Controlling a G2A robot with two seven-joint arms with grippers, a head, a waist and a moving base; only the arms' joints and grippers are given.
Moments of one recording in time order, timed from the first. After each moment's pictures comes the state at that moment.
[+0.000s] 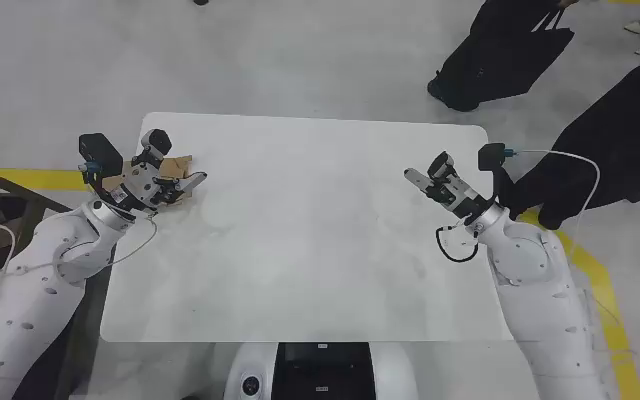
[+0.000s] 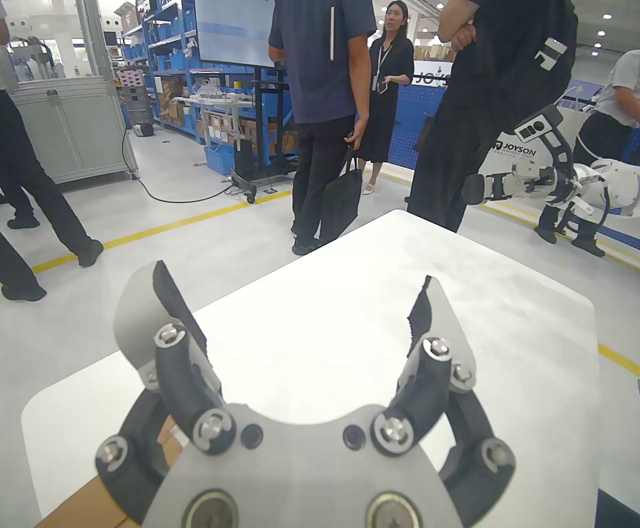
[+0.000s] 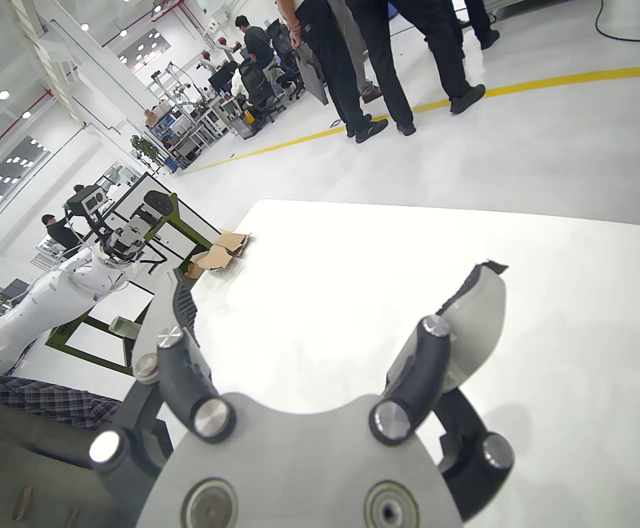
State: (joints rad) left arm 1.52 -0.60 -1.50 -1.63 0.78 -0.62 0.34; right arm -1.29 -1.19 1.43 -1.60 -0.45 -0.55 0.42
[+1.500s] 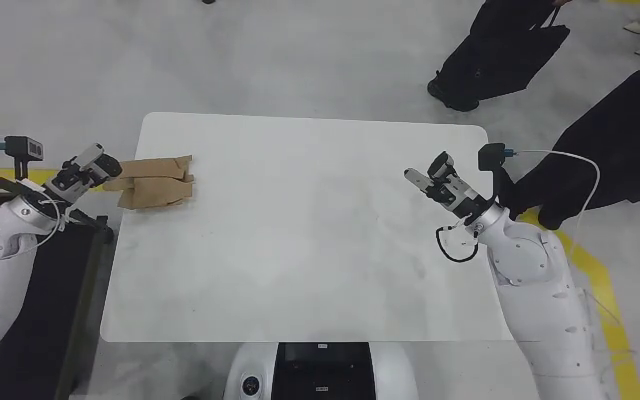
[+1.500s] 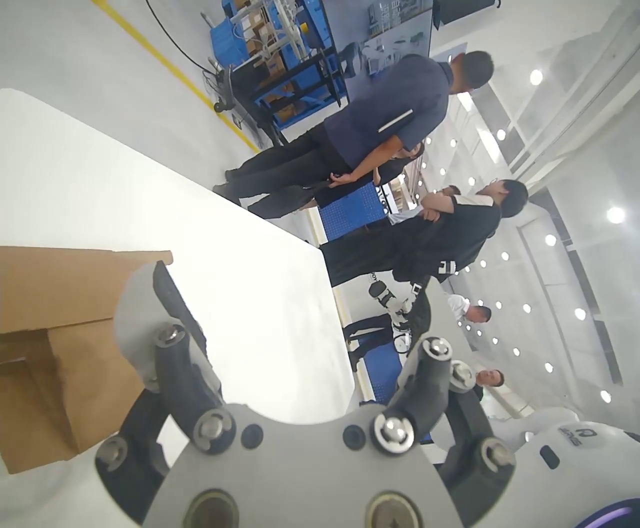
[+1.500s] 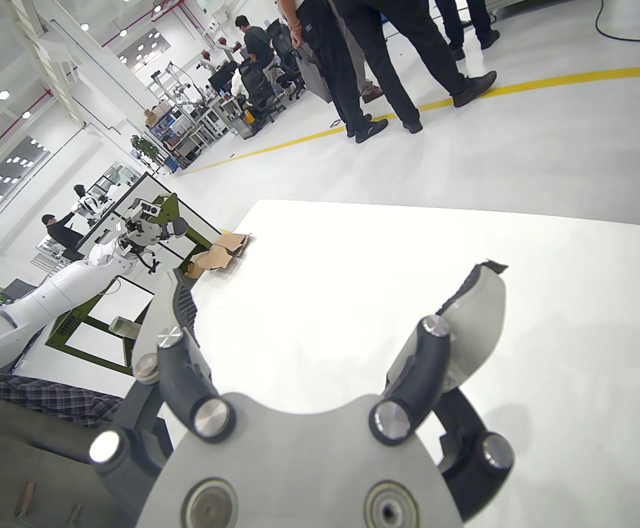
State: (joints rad) left arm 1.32 -0.58 -1.55 -1.05 -0.71 -0.70 -0.88; right arm -1.29 -1.19 1.43 -1.60 -0.45 -0.55 0.42
